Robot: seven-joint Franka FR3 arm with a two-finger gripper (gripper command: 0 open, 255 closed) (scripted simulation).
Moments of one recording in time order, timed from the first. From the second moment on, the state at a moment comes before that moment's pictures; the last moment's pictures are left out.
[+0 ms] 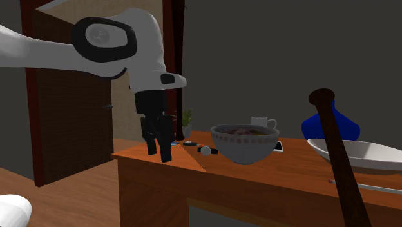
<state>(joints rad) 0.00 -0.78 0.00 -2.31 -0.09 1.62 -0.16</state>
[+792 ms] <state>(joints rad) 0.04 -0.49 0.14 -2.09 0.01 1.66 0.03</state>
